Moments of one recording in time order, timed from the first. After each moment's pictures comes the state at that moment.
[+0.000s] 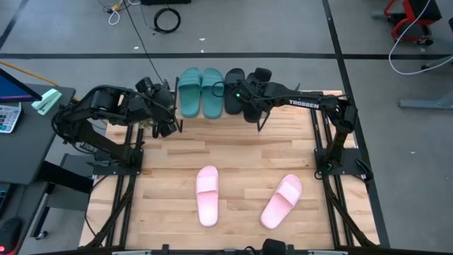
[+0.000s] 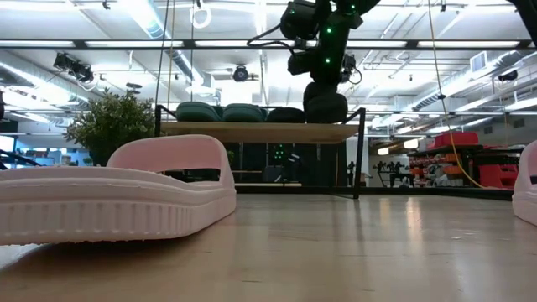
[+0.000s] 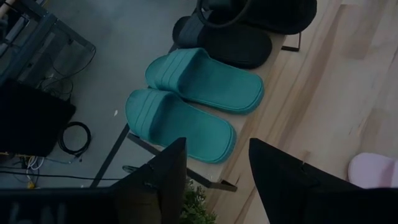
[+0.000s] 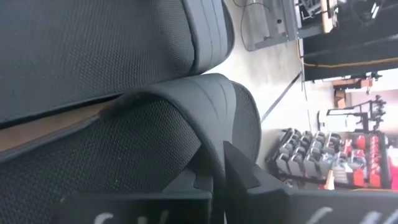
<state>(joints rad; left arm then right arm) -0.05 1.37 1.93 -1.51 -0.68 -0.25 -0.39 1.84 1.61 -0.85 0.82 -0.26</state>
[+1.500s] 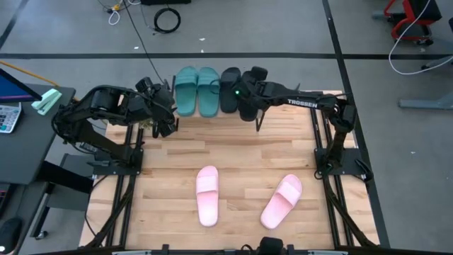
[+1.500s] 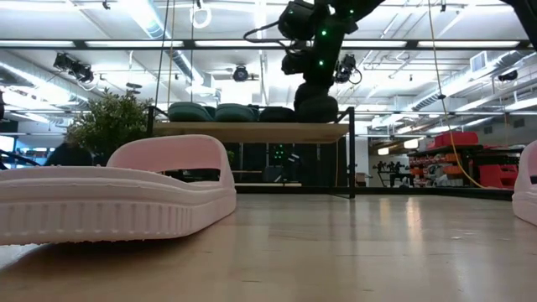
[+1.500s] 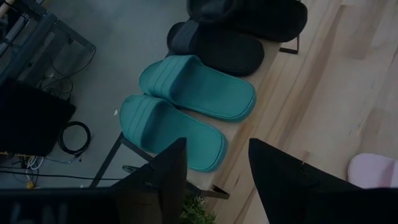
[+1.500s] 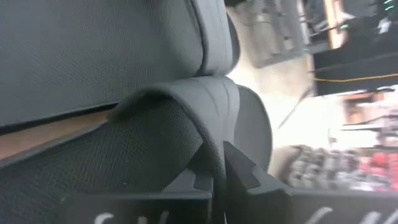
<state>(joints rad) -0.05 1.37 1.93 -1.51 -0.68 -0.25 -0.41 1.85 1.61 -0.73 0.77 -0.33</state>
